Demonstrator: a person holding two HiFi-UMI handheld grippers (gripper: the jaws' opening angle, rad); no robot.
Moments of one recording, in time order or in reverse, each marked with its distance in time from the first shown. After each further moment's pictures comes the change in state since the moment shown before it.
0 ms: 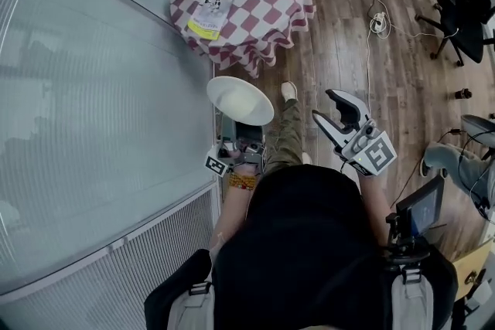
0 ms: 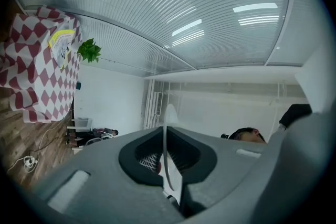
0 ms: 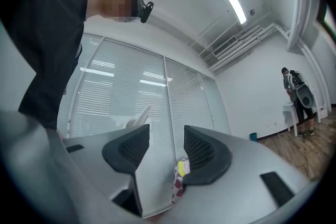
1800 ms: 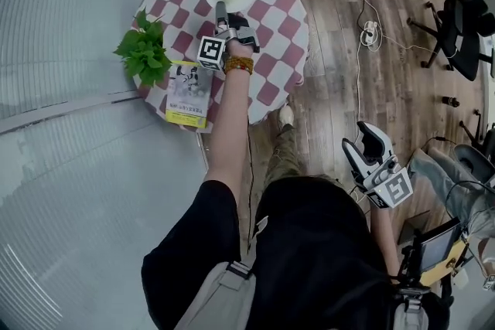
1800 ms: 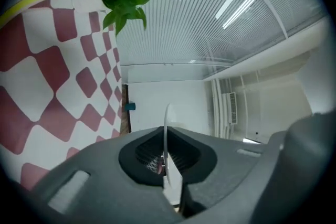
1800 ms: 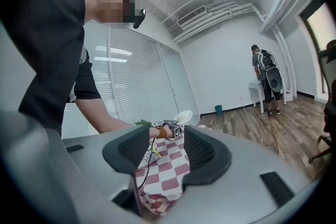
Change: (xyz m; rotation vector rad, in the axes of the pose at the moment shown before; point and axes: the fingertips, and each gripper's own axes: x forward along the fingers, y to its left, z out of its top) left arm 0.403 0.647 0.166 0.122 -0.082 0.651; right arm 0.159 -0.343 -0.048 0.158 0.301 -0.331
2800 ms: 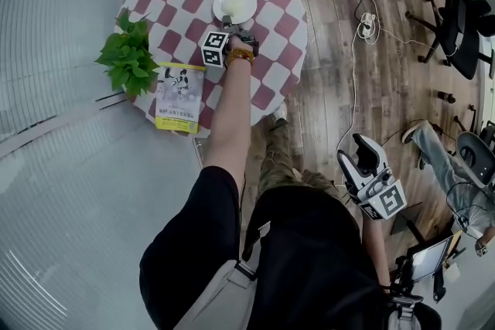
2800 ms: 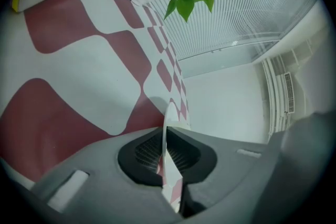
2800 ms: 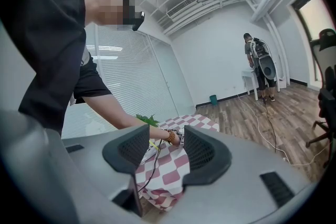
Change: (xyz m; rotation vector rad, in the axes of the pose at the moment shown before) left arm -0.017 0.197 -0.026 0.016 0.060 0.560; right arm 0.020 -0.018 -0.028 0.097 0.079 -0.056
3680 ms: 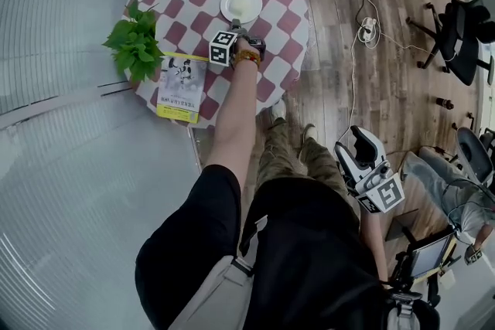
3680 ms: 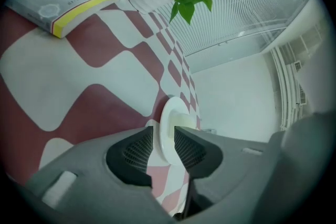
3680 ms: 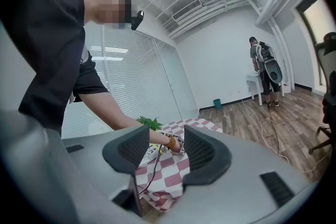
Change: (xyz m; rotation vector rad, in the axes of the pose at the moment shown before) left arm -0.038 0.024 -0.013 0.033 0.044 0.130; right arm -0.003 0.017 0.005 -0.046 -0.027 0.043
